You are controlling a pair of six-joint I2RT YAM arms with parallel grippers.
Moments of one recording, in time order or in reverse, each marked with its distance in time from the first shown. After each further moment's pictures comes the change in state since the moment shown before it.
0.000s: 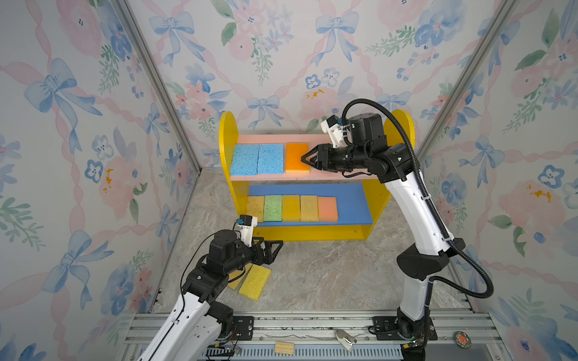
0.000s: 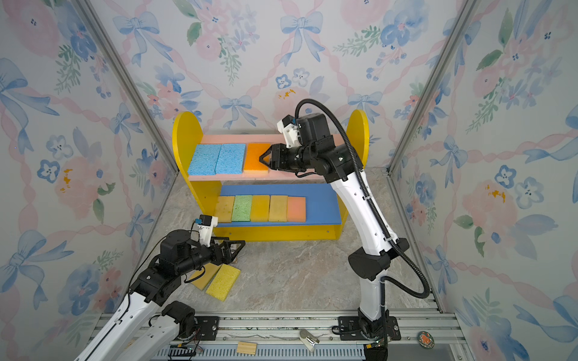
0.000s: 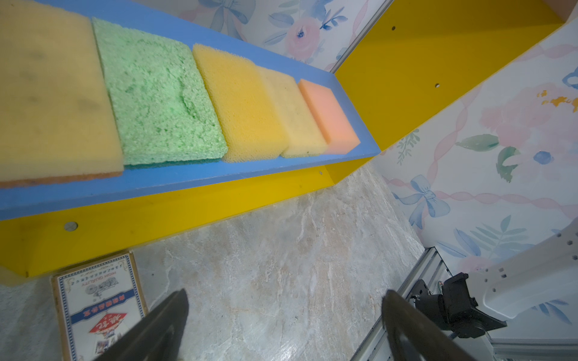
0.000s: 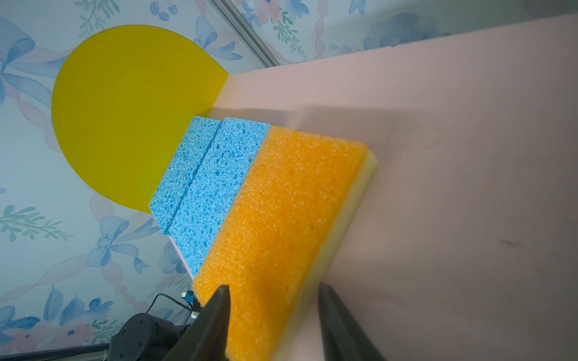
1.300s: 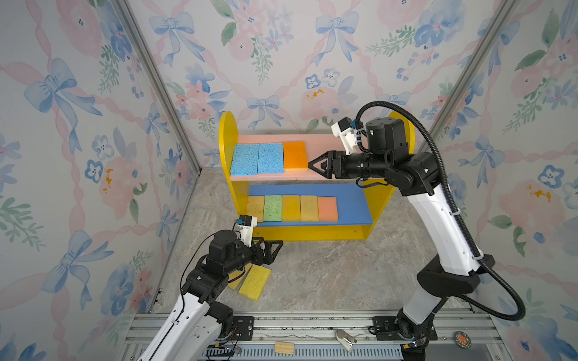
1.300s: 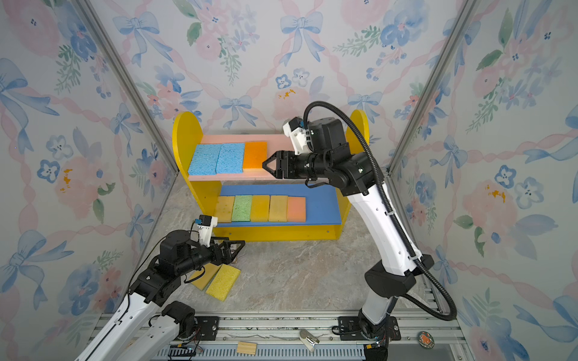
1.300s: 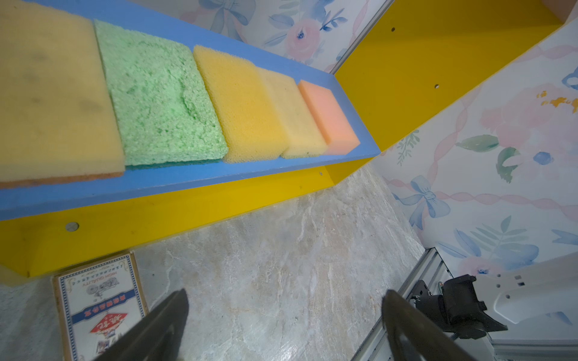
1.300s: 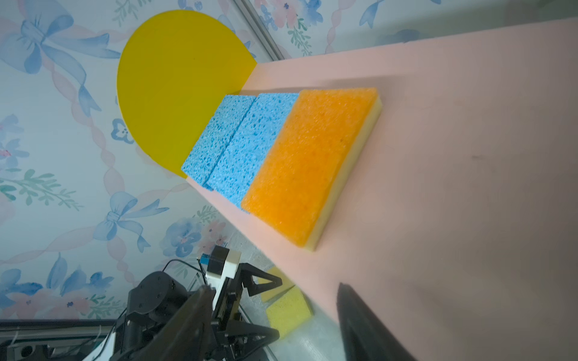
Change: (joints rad) left arm 0.000 -0.020 -0.002 -0.003 -0.006 0.000; right arm 0.105 -0.289 -0.280 0.014 0.084 -0.084
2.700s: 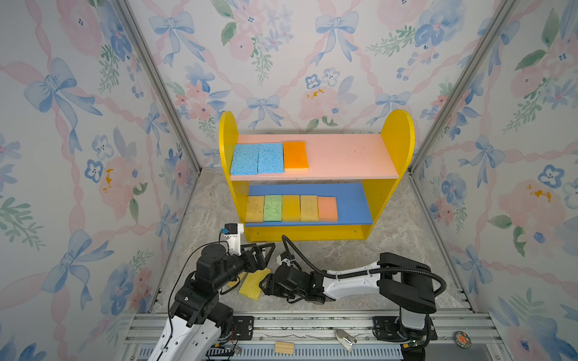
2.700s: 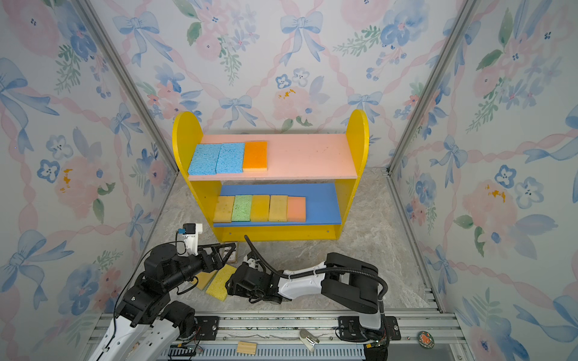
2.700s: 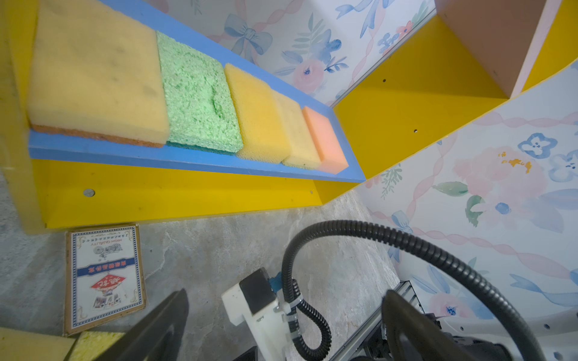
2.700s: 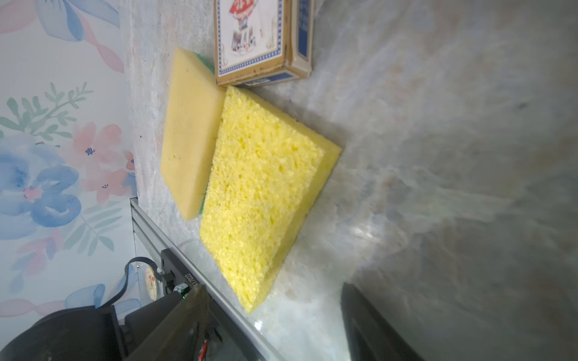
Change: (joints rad) left arm 0.004 -0.208 -0.027 -0.104 -0.063 -0.184; right arm 0.624 0.241 -1.274 1.248 0.378 0.885
